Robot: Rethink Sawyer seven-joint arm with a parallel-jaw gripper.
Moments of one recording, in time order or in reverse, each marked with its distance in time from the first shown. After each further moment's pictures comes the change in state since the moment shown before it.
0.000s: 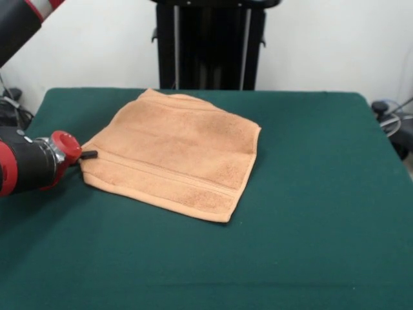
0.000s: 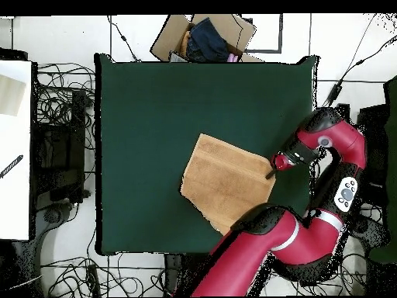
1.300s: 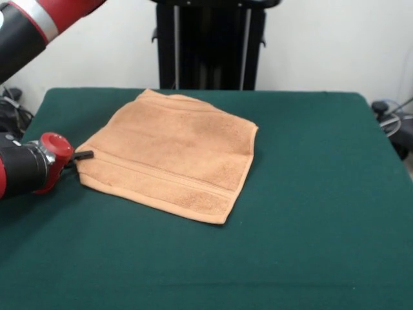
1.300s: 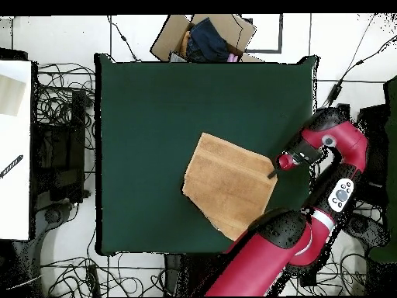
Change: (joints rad) arm -0.079 -0.046 0.476 -0.034 -0.492 0.166 -0.128
